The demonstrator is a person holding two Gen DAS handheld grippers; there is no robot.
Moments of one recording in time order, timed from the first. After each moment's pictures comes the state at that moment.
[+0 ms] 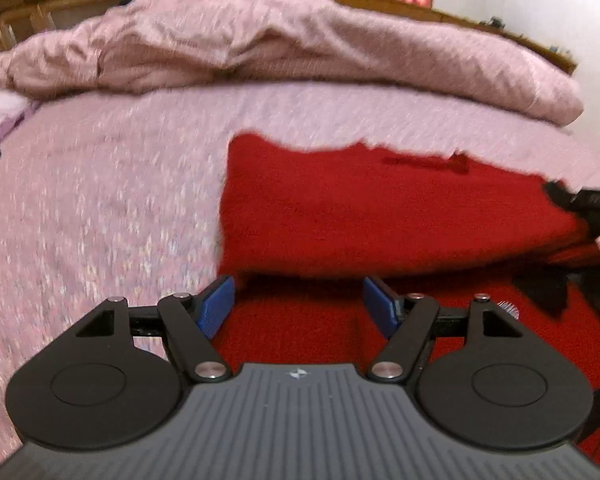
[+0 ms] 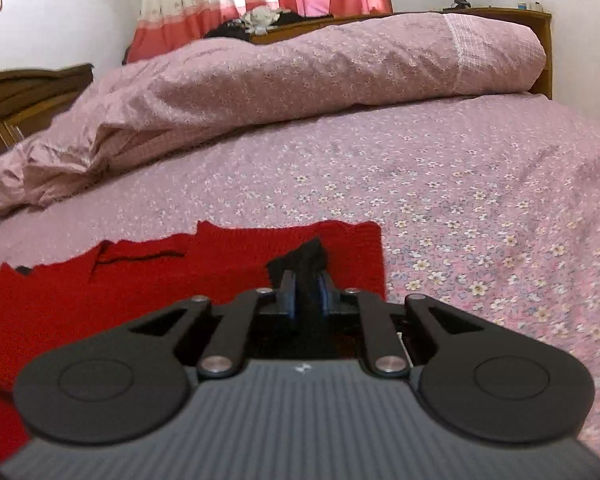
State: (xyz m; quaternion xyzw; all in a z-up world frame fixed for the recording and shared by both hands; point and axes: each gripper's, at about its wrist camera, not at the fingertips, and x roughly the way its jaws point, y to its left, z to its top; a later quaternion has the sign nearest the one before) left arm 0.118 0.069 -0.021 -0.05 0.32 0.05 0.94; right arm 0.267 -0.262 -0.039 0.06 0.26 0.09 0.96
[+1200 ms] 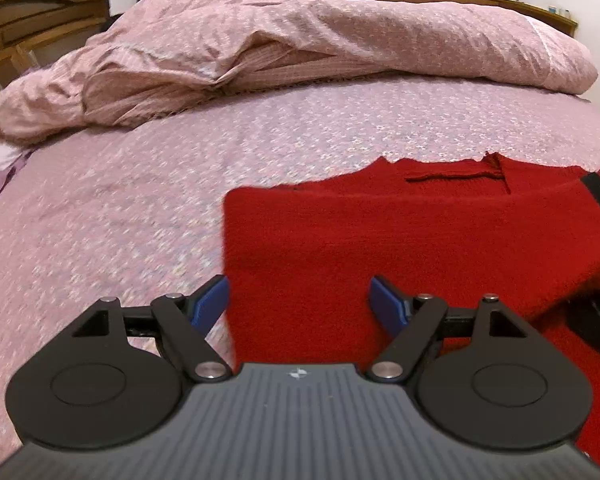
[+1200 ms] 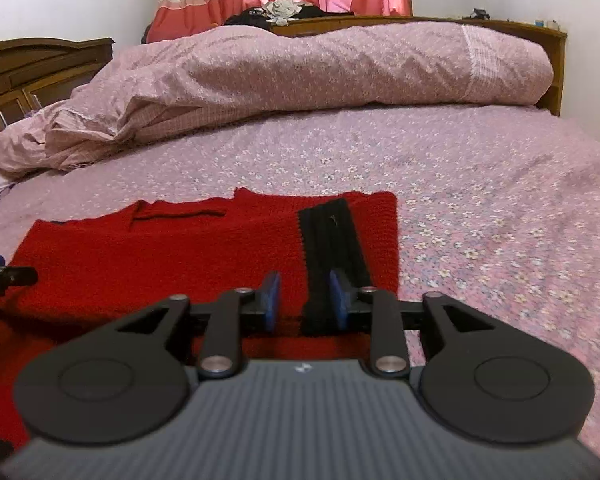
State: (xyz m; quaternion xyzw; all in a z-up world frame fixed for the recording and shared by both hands) left arm 0.185 0.077 -0.017 0.01 0.35 0.07 0.94; right arm 0.210 -0.249 -0.030 0.02 0.26 0.11 0.96
